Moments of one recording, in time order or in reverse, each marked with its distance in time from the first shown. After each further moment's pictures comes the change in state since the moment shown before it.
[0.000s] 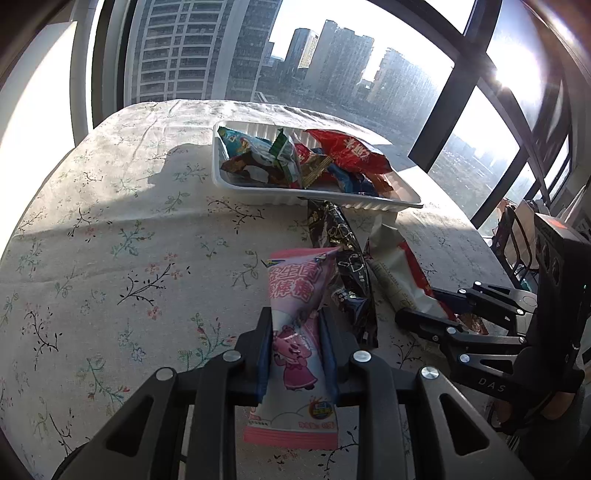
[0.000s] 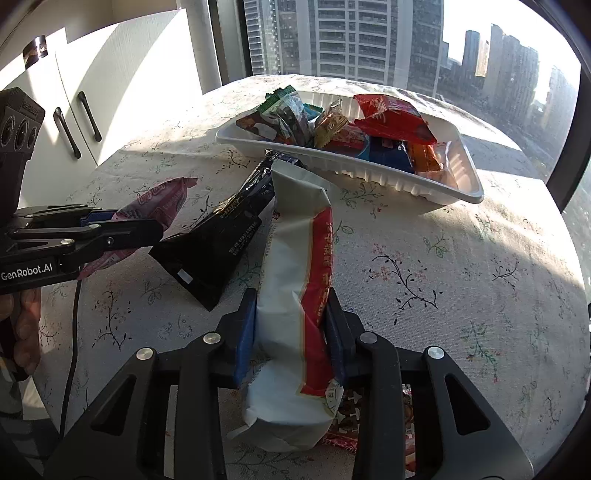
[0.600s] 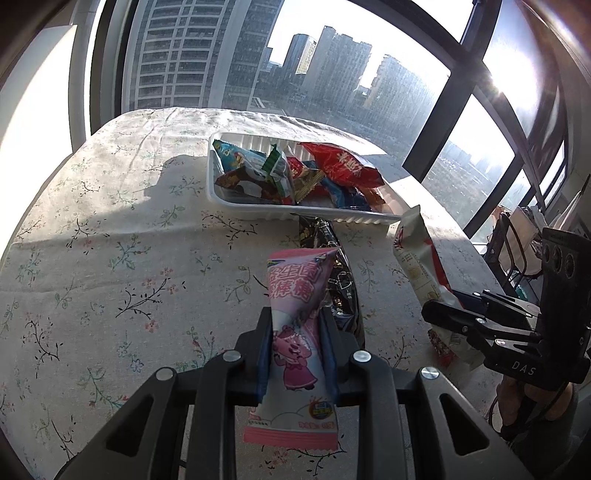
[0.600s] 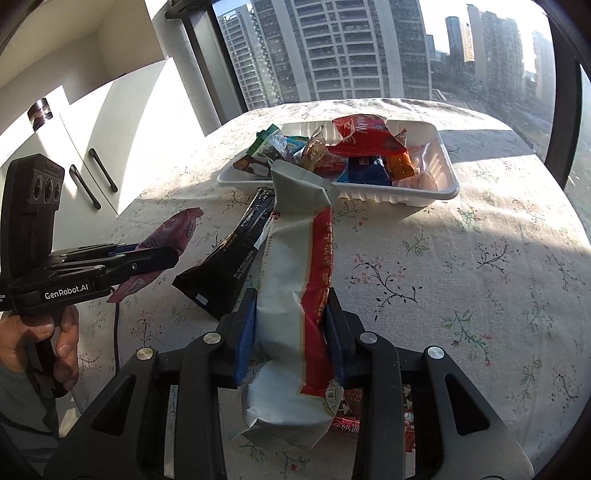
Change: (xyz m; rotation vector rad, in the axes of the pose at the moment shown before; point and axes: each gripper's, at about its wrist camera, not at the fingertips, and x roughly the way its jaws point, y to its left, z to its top) left arm -0.009 -0.001 0.009 -0.009 -0.029 -0.023; right arm -0.038 -0.031 -0.007 0.140 -0.106 0.099
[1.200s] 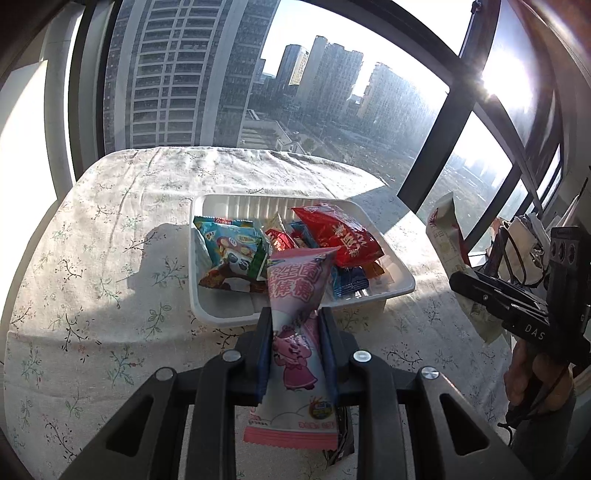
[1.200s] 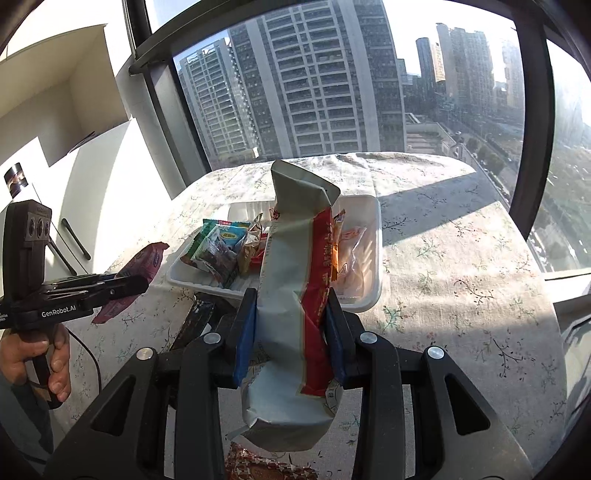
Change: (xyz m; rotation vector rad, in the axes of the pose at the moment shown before) left arm 0.013 -0.009 0.092 0.032 -0.052 -0.003; right arm -0.030 -0.067 0.082 0.058 -0.148 -0.083
